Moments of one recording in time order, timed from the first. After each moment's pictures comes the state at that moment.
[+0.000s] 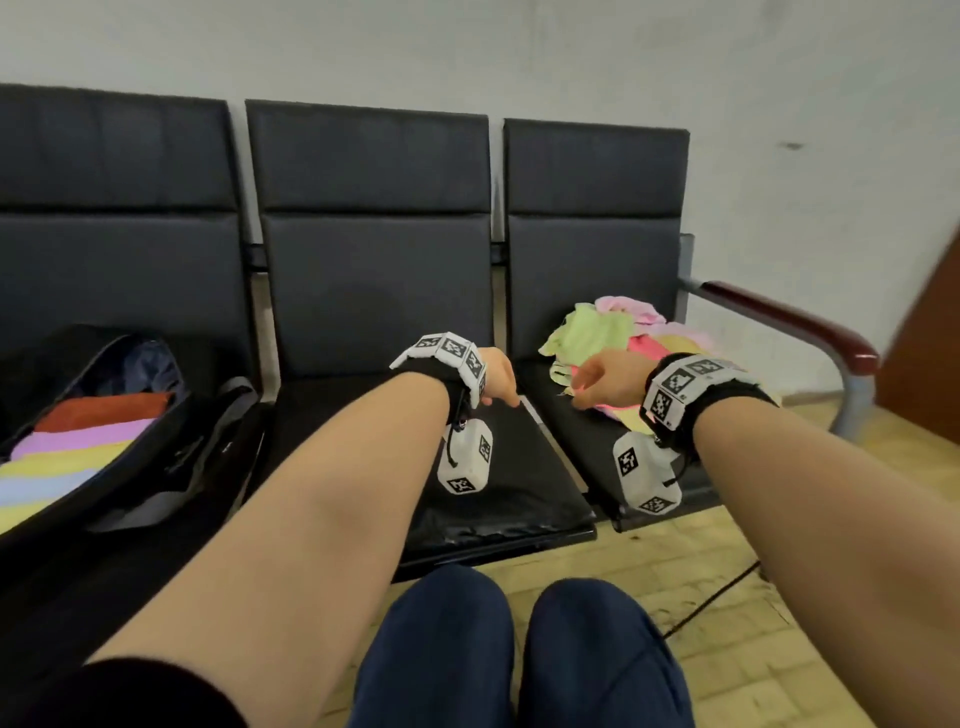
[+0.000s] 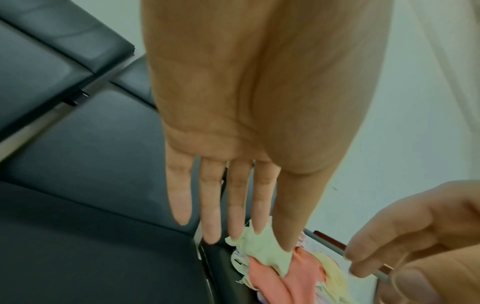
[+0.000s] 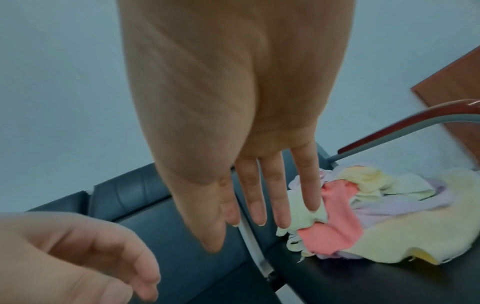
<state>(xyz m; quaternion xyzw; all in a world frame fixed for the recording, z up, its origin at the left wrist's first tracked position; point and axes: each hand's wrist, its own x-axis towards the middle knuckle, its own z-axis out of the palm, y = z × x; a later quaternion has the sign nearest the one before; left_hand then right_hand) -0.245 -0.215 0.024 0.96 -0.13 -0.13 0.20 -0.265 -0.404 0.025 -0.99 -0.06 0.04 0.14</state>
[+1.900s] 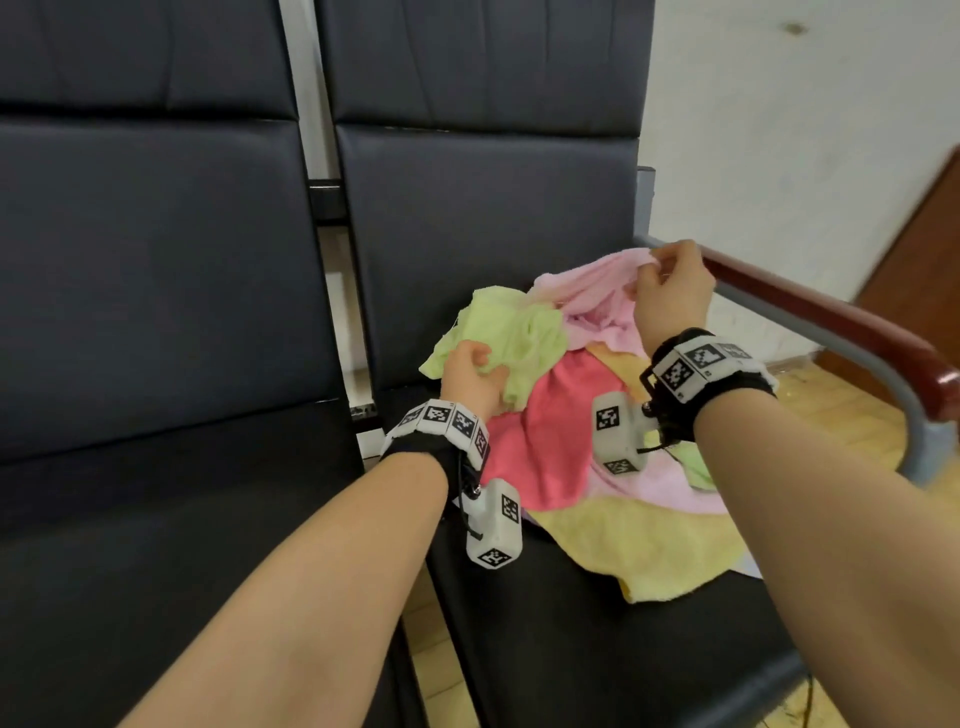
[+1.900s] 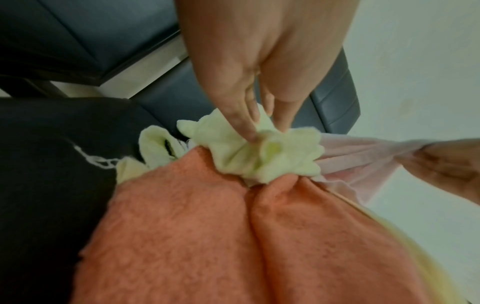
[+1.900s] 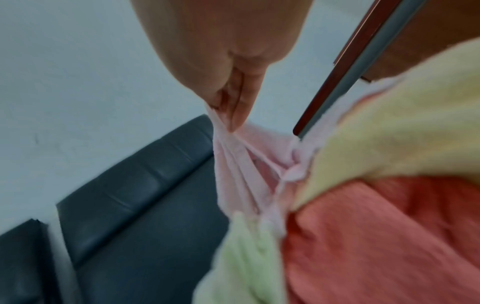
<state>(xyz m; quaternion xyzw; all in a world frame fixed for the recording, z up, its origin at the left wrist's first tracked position) 0.093 -0.438 -0.129 0.78 -0.01 0.05 0.62 0.083 -0.624 -0.035 -0.79 0.11 -0.41 0.45</state>
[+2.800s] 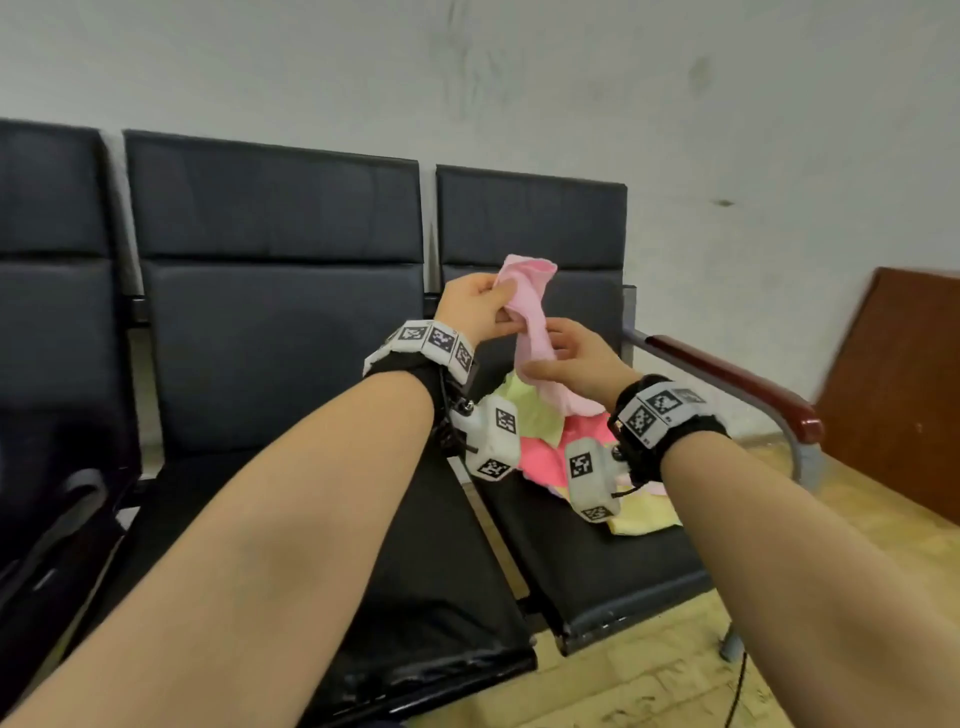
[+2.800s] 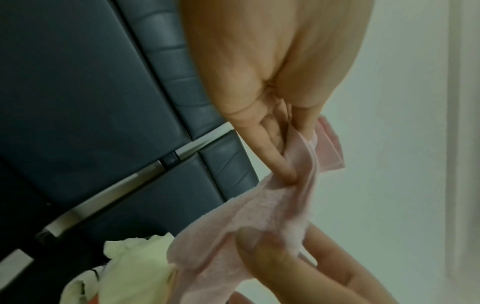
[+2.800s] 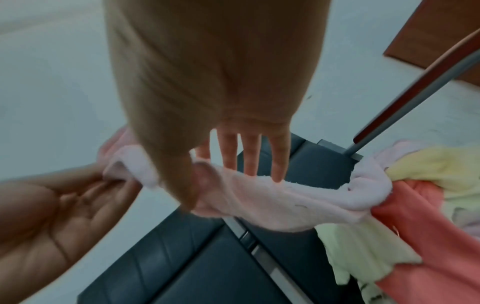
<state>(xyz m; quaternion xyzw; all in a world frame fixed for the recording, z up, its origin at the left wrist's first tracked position) -0.139 -0.301 0.109 0.62 -0.14 0.05 0.77 -0.154 -0.460 0.071 -0.87 -0.11 -0.12 0.47</state>
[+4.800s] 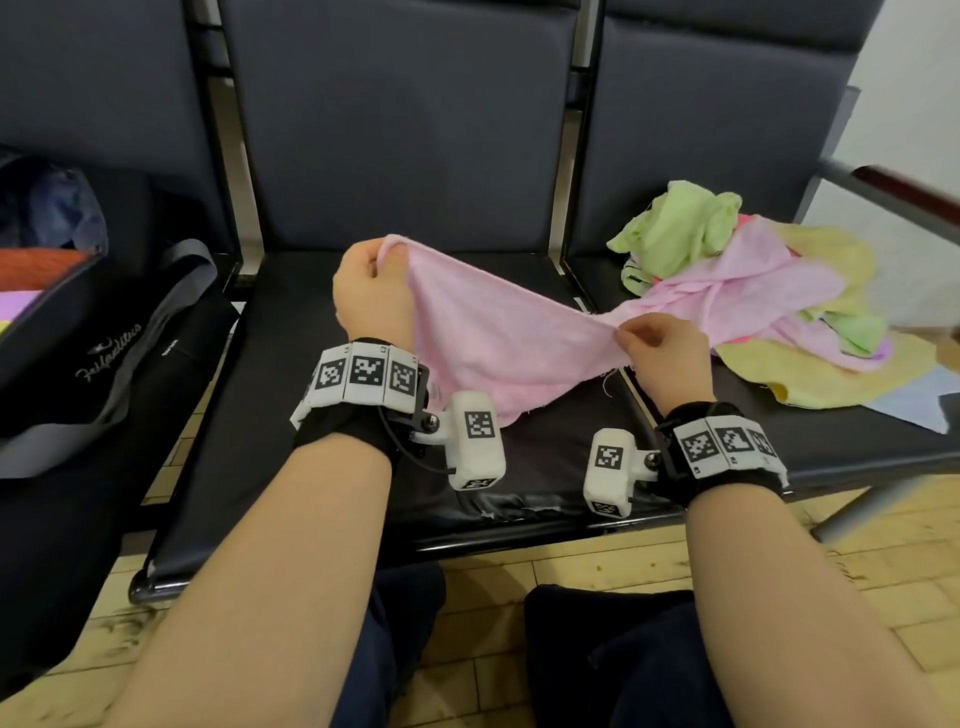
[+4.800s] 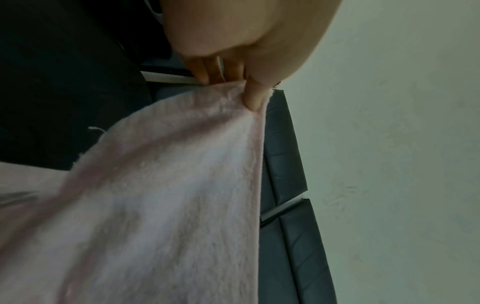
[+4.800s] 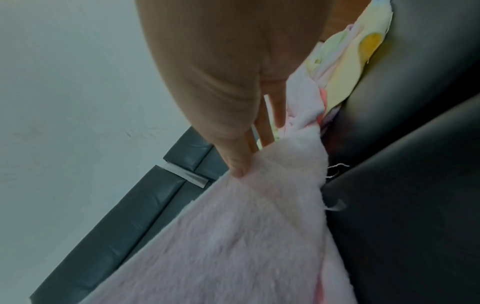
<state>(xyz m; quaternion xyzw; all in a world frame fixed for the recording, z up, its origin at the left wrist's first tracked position) -0.176 -0.107 -0.097 0.66 0.18 0.29 0.67 -0.164 -0.363 -0.130 -0.91 0.02 -0.18 0.37</state>
